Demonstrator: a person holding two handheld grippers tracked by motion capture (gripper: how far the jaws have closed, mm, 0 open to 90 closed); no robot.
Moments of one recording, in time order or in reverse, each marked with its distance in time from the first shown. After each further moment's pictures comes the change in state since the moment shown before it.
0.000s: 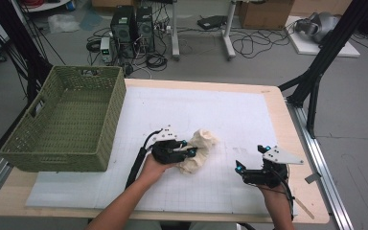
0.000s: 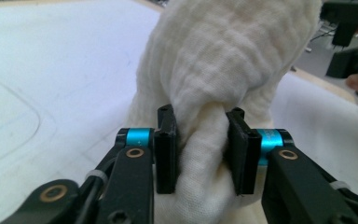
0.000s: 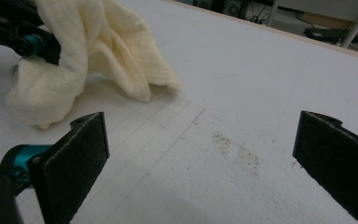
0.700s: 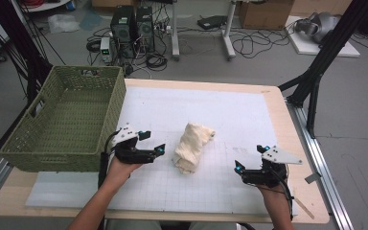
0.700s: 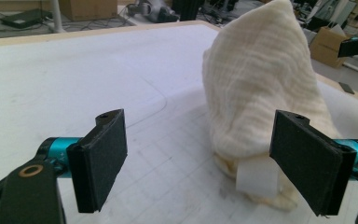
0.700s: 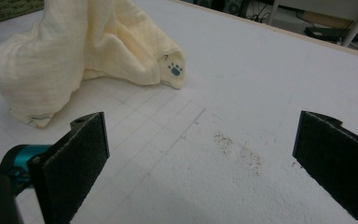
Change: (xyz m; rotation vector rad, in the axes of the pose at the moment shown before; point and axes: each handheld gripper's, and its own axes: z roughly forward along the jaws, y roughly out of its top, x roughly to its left) left arm 0.017 -0.009 -0.104 -0.115 0.241 -0.018; right arm 0.002 0.000 0.002 0.005 0.001 0.000
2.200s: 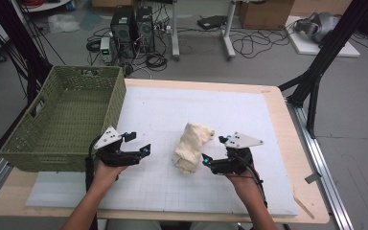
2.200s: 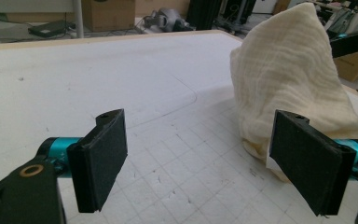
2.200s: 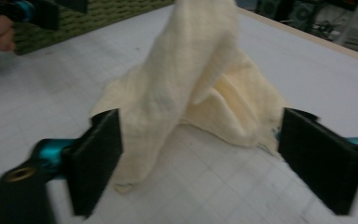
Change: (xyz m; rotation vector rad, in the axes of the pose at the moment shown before) left arm 0.021 -0.012 -0.023 -0.045 0.048 -0.015; right arm 0.056 0.053 0.059 0.026 0.238 -0.096
